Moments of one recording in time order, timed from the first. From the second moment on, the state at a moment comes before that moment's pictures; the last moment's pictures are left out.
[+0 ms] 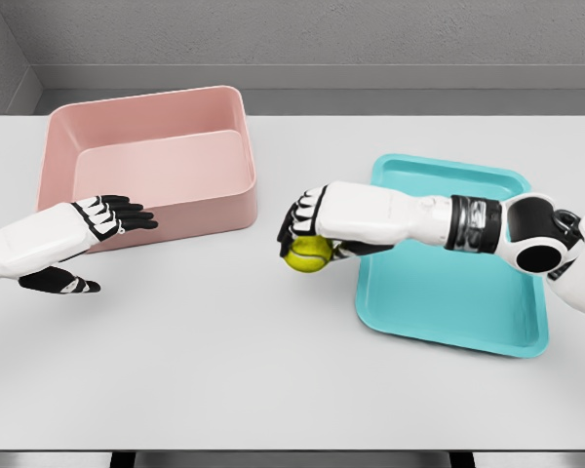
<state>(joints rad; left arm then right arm) -0.17 1.11 -0.44 -1.72 -0.24 -0.61 -0.10 -0.78 -0.71 0.99 -1.61 0.27 -0.61 0.22</state>
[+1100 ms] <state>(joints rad) -0.17 1.11 -0.44 -1.71 -0.24 -0.61 -0.10 -0.80 -0.58 1.08 -1.50 0.28 -0.61 0.22</state>
